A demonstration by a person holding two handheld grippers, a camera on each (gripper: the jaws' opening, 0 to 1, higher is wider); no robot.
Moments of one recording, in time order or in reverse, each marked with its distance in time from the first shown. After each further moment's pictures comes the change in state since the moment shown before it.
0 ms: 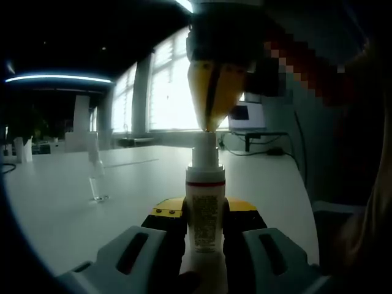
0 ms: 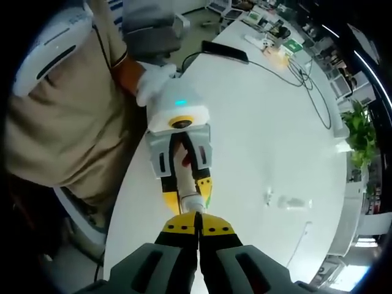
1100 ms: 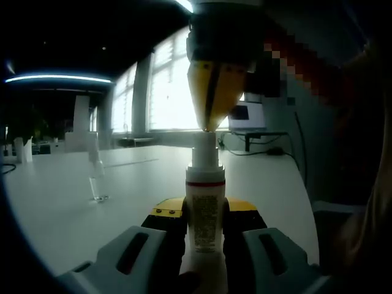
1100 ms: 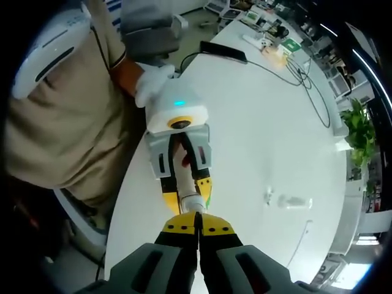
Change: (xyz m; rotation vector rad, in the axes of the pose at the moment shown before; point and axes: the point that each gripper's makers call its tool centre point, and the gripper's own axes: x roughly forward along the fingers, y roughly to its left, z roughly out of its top) left arm 0.000 0.000 0.000 0.001 0.001 -0.001; right arm 0.000 -0.001 0.000 0.016 -0.007 -0.001
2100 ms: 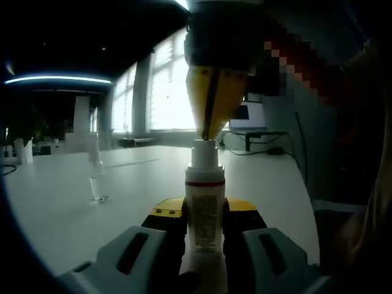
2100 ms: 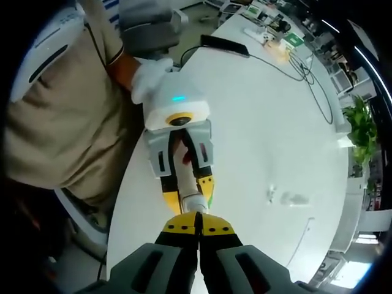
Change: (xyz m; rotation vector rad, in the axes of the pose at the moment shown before) left arm -0.001 -0.001 0.000 0.006 0.001 0.003; right arm 0.007 0.002 -0.001 0.003 0.041 0.010
